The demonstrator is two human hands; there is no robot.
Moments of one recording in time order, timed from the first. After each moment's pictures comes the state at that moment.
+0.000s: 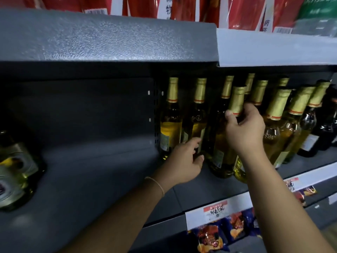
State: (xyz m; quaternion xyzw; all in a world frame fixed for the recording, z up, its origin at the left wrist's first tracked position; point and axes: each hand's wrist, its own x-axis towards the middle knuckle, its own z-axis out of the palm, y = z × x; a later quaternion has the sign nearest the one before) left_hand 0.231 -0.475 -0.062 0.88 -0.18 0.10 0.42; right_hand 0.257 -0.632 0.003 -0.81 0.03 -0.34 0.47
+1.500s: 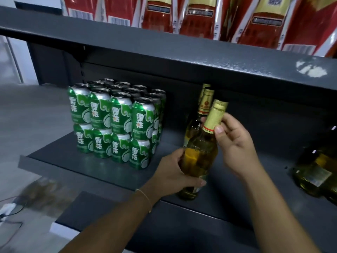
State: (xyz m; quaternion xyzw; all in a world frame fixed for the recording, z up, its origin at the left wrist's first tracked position) left_hand 0.000 -0.098 -0.083 0.78 0.06 0.20 0.59; right_hand 0.085 -0.234 0.003 -0.58 -0.45 0.04 0.68
